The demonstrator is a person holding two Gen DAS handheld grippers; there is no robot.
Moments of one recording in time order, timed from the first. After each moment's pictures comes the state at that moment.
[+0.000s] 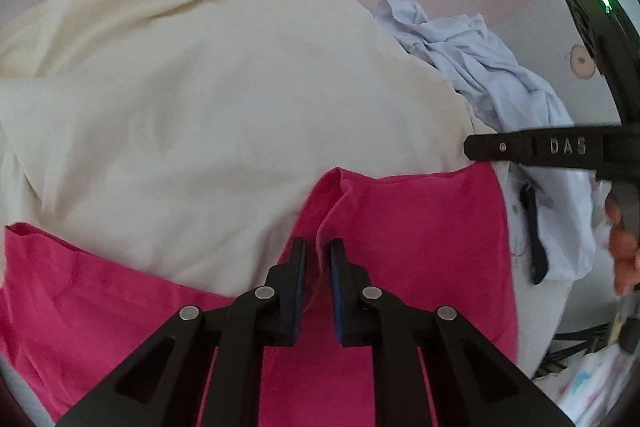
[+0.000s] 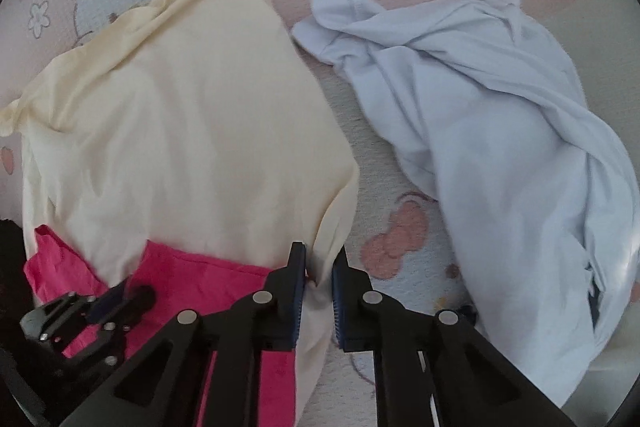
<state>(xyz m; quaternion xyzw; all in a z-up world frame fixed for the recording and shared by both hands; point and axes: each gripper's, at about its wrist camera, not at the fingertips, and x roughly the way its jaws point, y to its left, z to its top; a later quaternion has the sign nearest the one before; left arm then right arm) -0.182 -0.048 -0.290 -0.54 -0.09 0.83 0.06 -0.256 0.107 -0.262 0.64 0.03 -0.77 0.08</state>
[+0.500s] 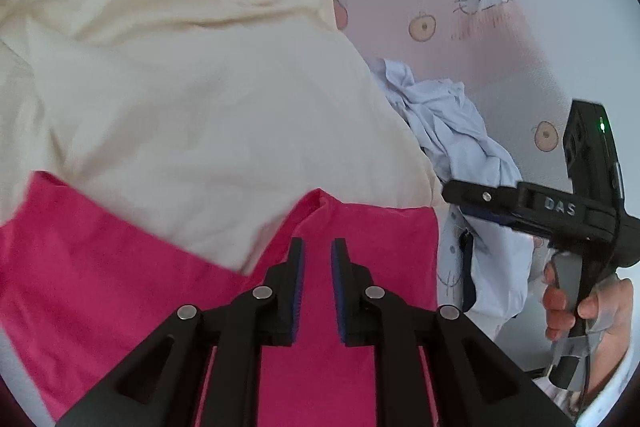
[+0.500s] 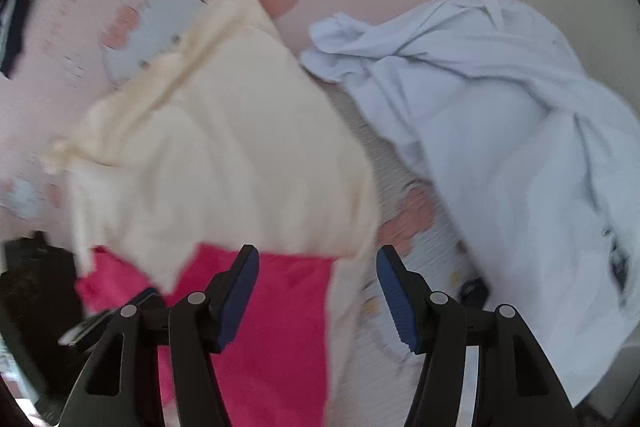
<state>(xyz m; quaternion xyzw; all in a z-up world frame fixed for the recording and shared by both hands) -0.150 -0.089 -0.251 -0.51 -0.23 0.83 0.07 -0.219 0.170 -0.230 0.61 -0.10 -0.78 0.12</state>
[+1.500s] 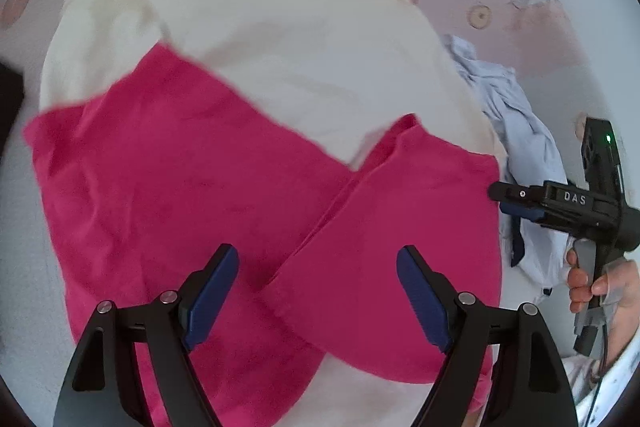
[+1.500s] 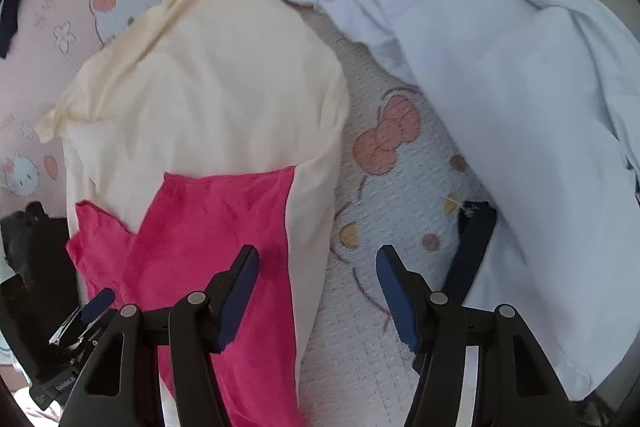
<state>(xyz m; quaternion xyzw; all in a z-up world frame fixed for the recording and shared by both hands) -0.081 -0.120 -0.281 -0.55 -0.24 0.80 -0.01 -0.209 0.162 -0.273 0.66 -0.08 -0.74 0.13</state>
